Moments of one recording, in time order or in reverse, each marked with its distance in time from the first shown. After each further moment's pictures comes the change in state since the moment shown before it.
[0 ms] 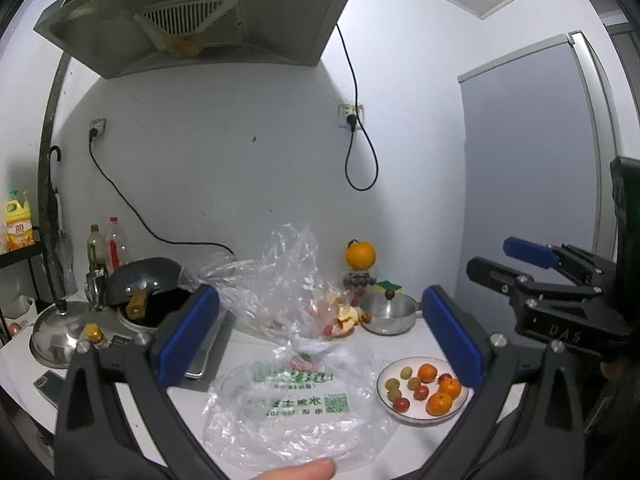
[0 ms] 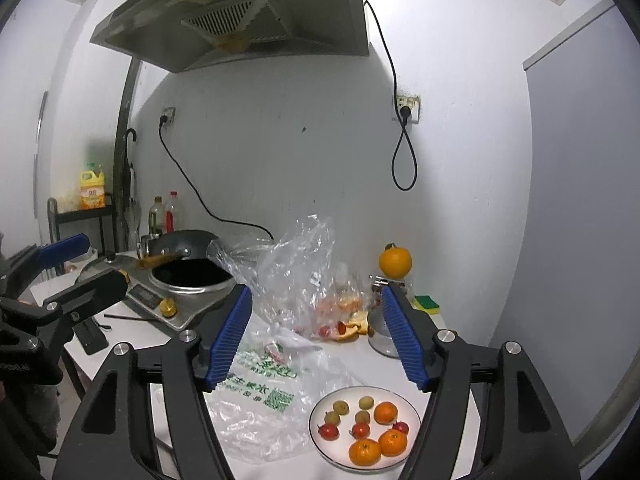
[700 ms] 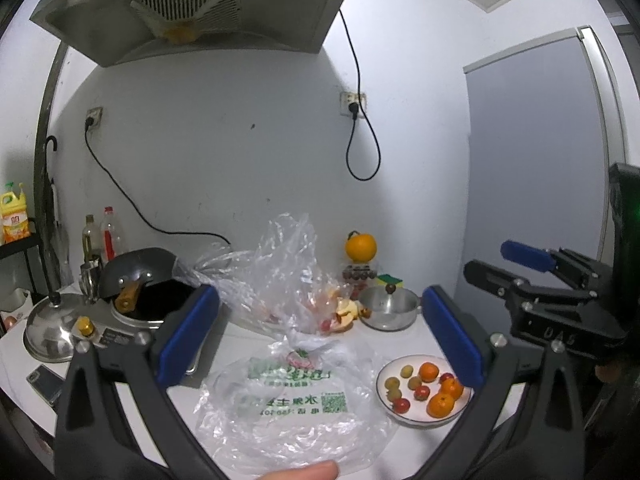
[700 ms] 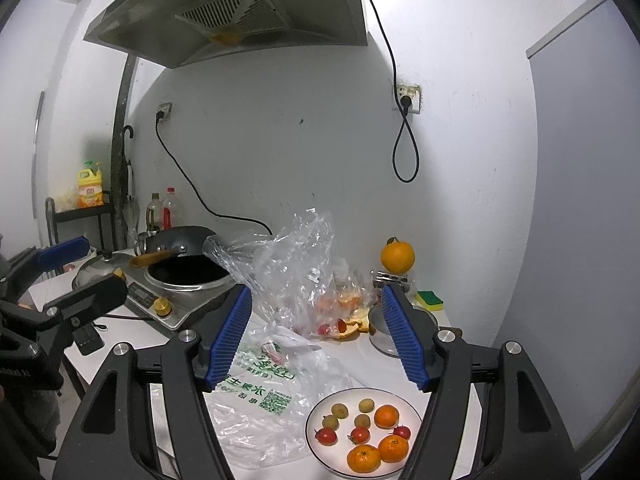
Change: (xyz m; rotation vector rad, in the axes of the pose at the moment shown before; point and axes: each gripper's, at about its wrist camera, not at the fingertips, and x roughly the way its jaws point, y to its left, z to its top) left arm 0.025 0.000 -0.005 -0.010 0.031 -0.006; right arm 0.023 -0.008 -0.007 0.013 0.028 0.005
